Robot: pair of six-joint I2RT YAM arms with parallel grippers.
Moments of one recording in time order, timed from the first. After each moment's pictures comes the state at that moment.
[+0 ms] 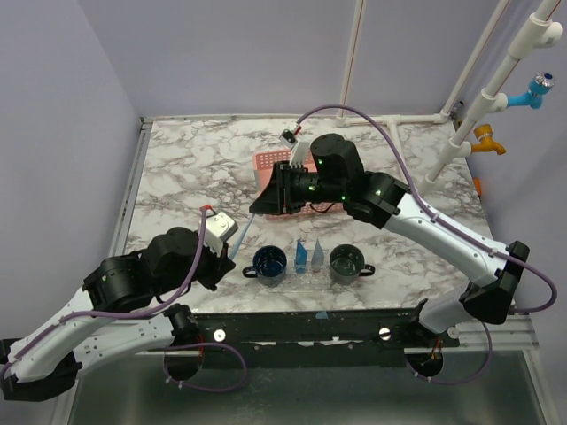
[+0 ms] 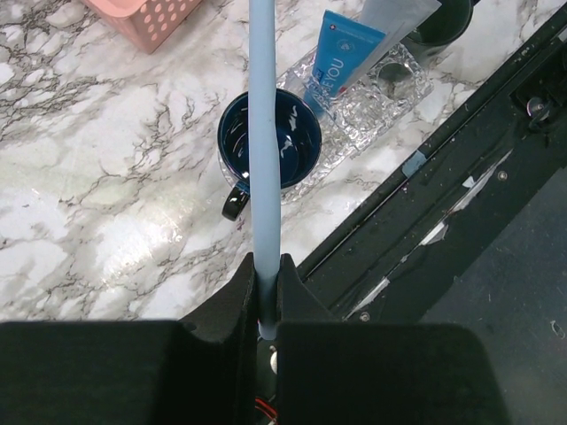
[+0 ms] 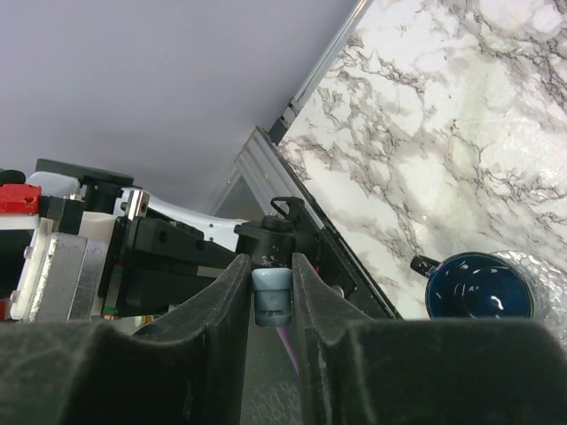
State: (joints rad) left arm -1.04 0.61 1.04 -1.05 -0.15 -0.26; right arm 0.96 1.48 1.56 -0.44 -0.33 0.71
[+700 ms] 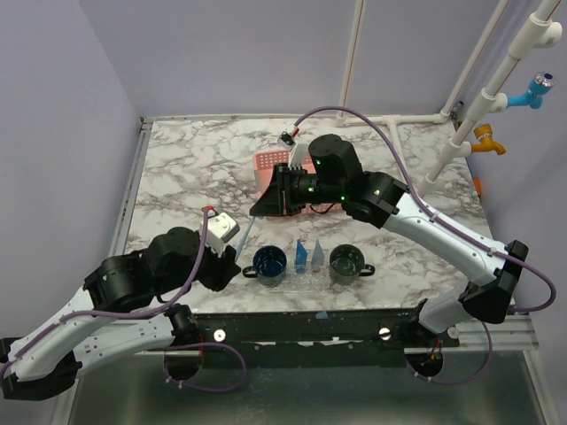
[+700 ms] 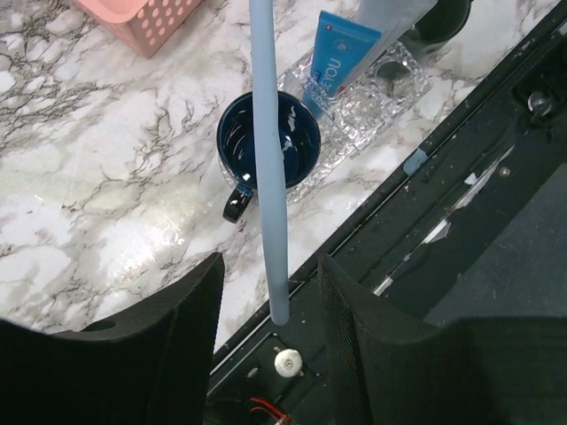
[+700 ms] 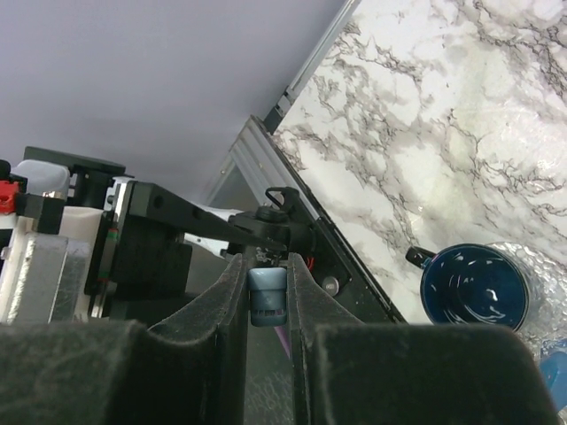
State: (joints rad) left arm -1.04 0.62 1.04 -1.05 -0.15 -0.25; right arm 0.96 1.49 1.57 -0.46 -0.35 0.69
